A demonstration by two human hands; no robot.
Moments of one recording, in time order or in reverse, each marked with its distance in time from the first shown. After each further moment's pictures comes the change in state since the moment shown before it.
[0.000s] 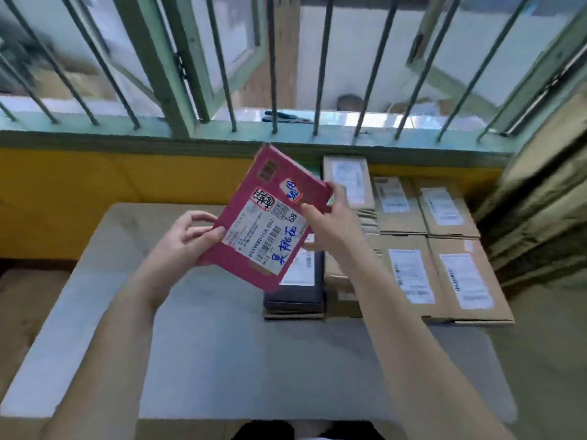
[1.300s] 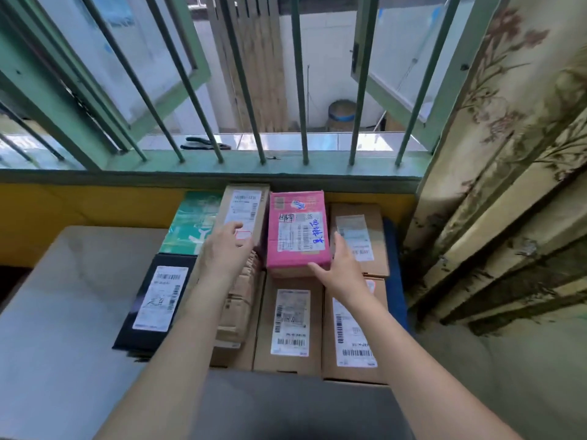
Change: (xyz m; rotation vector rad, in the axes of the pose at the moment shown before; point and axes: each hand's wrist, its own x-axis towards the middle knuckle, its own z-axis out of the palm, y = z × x) left_hand 0.136 0.027 0.351 0.868 0.436 0.008; right_hand 0.115 0.172 -0.289 -0.346 -0.070 -0.034
